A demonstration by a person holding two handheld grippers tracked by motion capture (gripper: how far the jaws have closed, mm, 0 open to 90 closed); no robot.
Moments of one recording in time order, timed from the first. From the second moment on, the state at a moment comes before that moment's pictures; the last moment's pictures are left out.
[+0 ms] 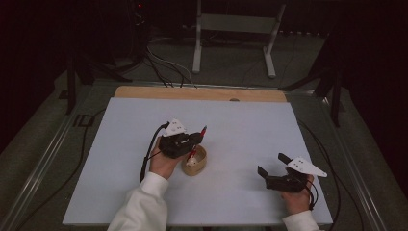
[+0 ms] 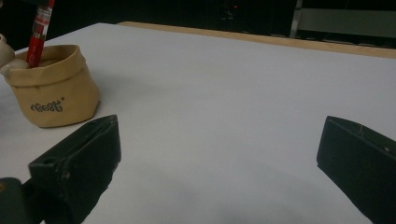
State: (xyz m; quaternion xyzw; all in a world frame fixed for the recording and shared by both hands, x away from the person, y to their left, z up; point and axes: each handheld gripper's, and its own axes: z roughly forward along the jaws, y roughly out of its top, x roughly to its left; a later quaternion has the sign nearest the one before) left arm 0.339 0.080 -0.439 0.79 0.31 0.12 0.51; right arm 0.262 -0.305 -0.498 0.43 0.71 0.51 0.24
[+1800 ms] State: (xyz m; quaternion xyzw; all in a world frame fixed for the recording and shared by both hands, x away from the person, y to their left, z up) left arm 0.324 0.137 -0.438 0.74 0.41 0.24 0.48; right arm 0.261 -0.304 -0.498 0.43 0.71 0.51 0.24
